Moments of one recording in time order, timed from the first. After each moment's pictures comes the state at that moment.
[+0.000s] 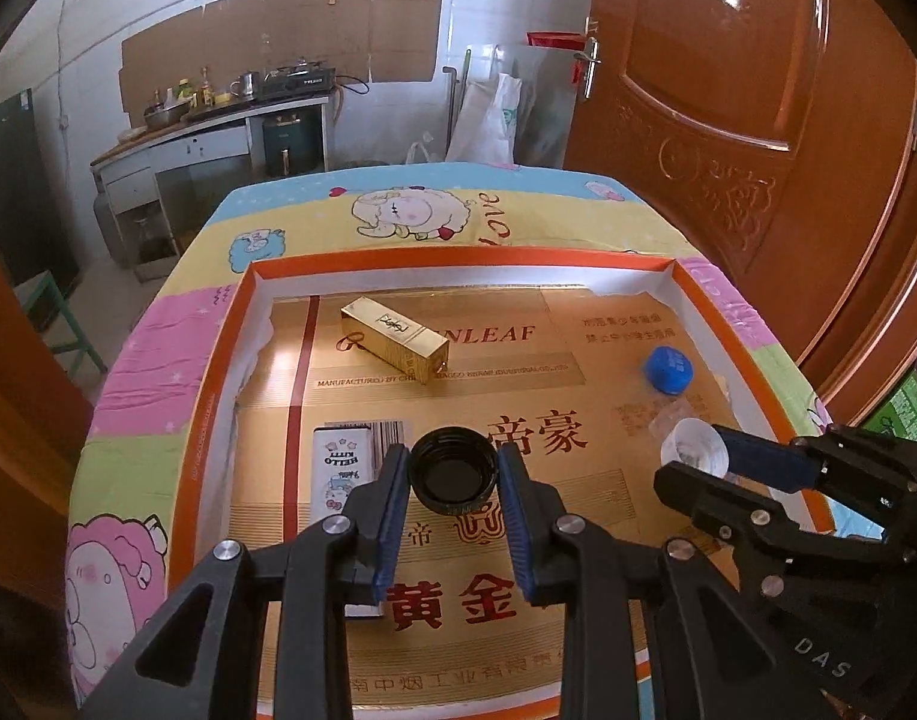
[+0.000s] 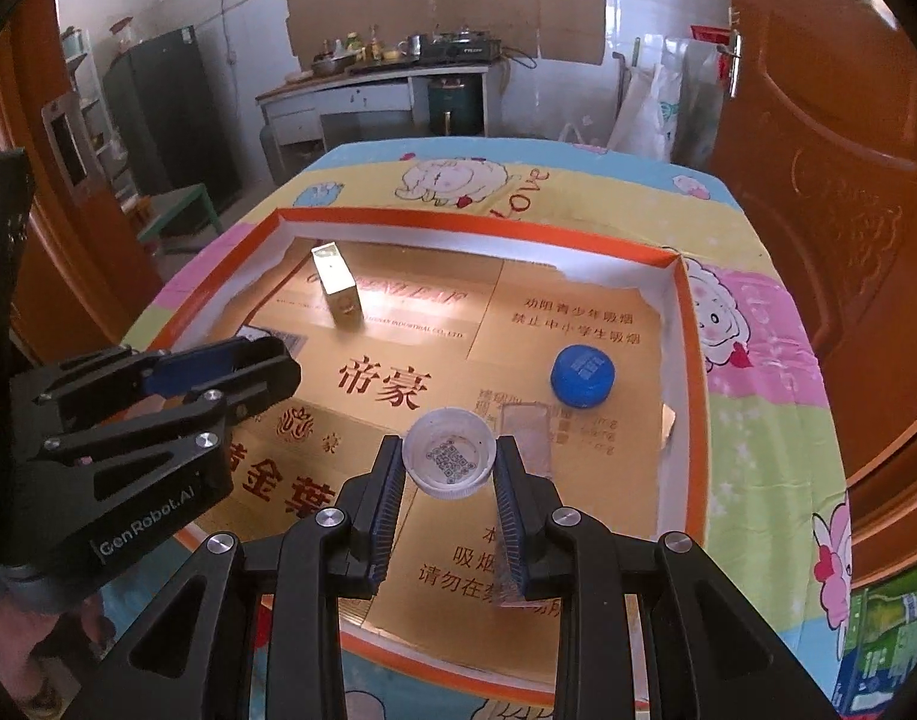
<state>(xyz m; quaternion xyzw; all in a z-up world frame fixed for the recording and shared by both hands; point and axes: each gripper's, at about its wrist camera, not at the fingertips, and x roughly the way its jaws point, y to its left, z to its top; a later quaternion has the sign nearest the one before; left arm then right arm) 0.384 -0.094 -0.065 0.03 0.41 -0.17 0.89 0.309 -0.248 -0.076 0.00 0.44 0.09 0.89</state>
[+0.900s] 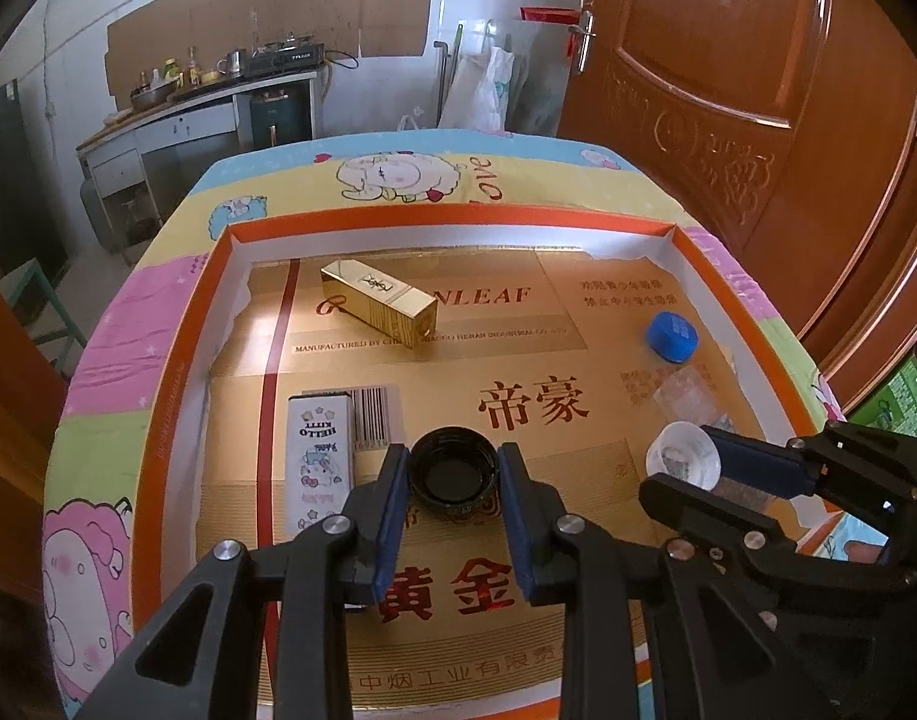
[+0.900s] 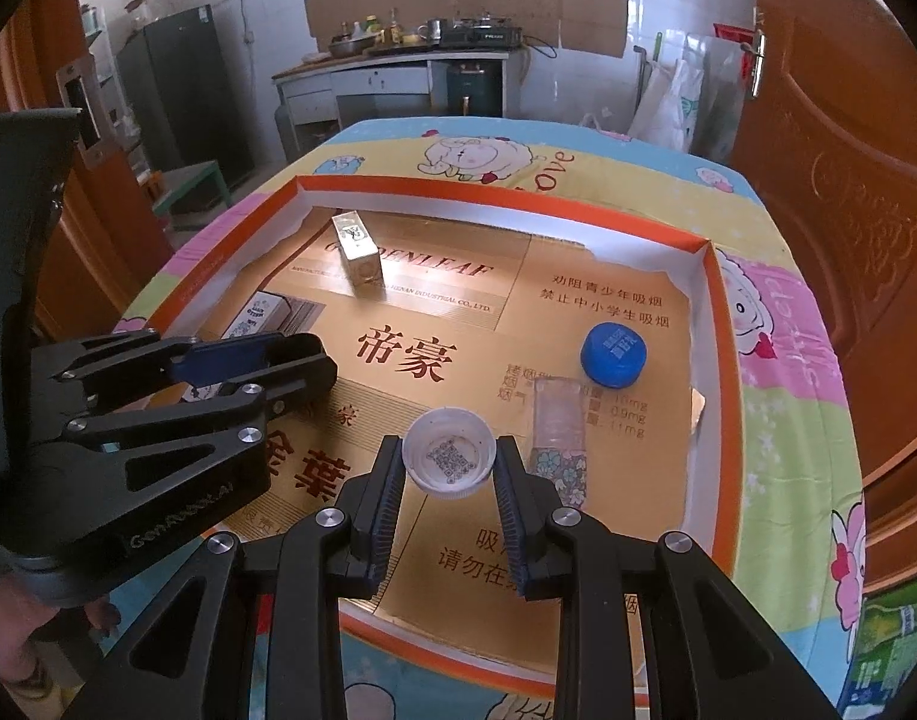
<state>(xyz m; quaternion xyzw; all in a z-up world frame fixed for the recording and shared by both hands) 0.390 -0.099 -0.080 0.03 0.44 -0.18 0.88 0.308 -0.239 -0.087 -0.02 0.45 0.10 0.89</state>
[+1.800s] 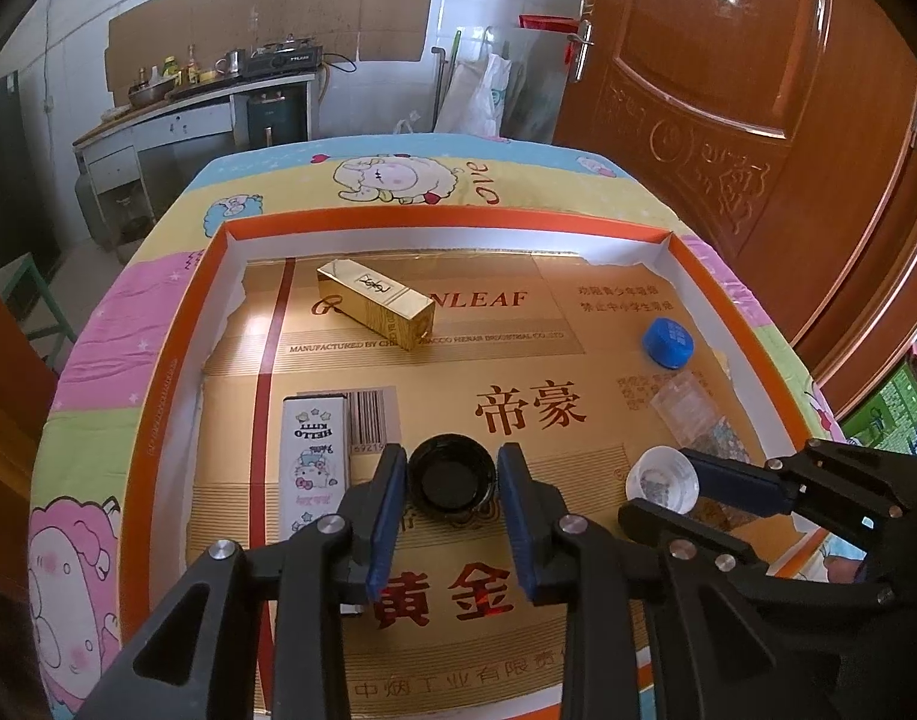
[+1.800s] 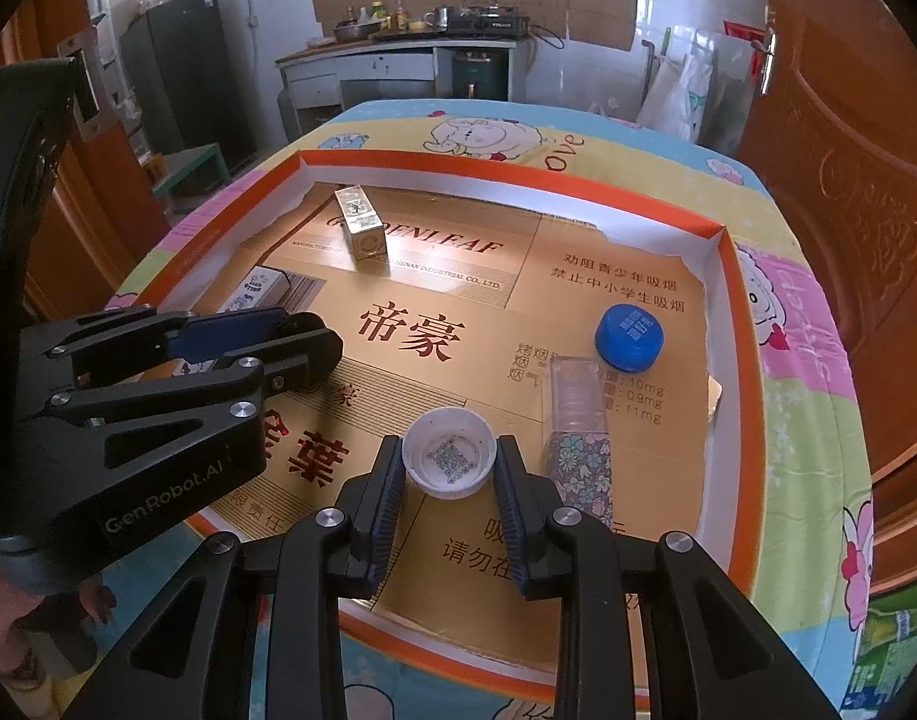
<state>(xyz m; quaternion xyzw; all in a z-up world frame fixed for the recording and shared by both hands) 0.392 -0.095 -0.082 0.02 0.44 -0.19 0.88 0.308 -0.232 -0.099 -0.03 0.46 0.10 0.88</state>
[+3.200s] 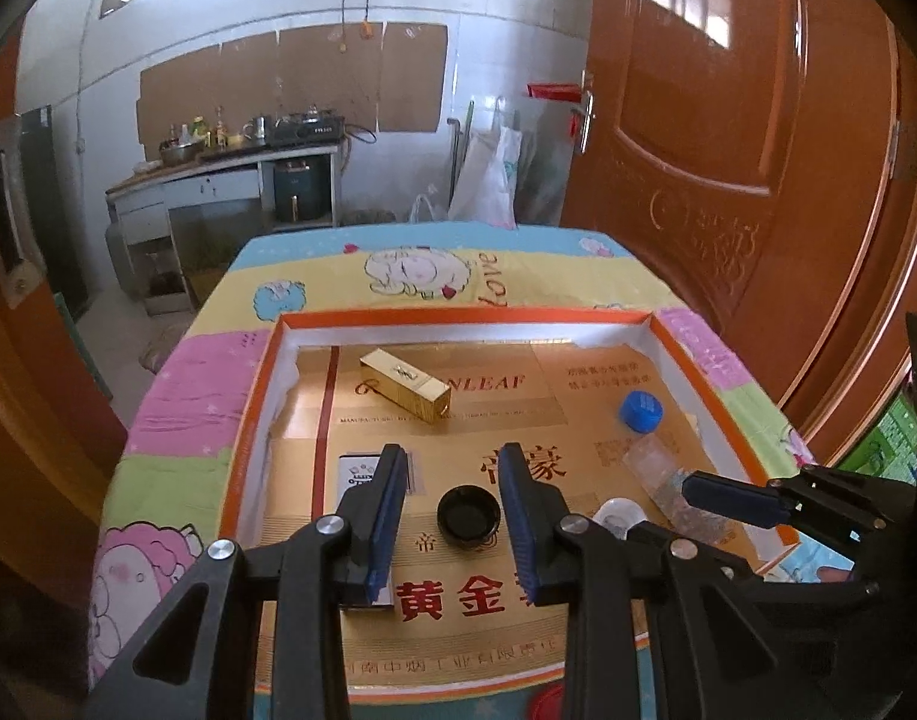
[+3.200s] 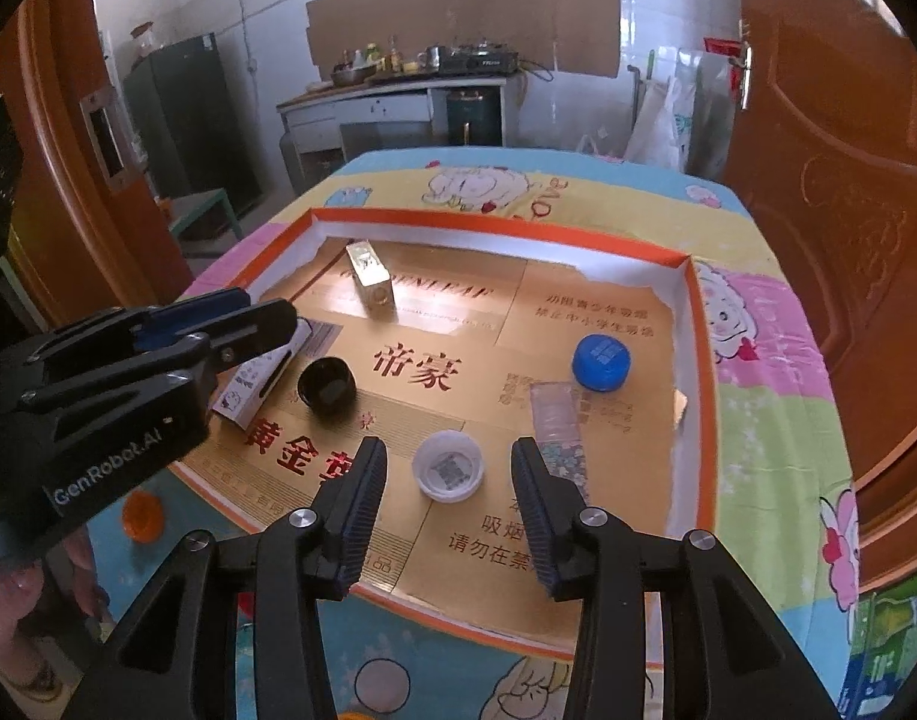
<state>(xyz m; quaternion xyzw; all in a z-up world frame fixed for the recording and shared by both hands) 0.357 -0.083 -0.034 0.01 0.35 -0.17 0.92 0.283 -0.245 -0.069 0.00 0.42 0.11 0.90</state>
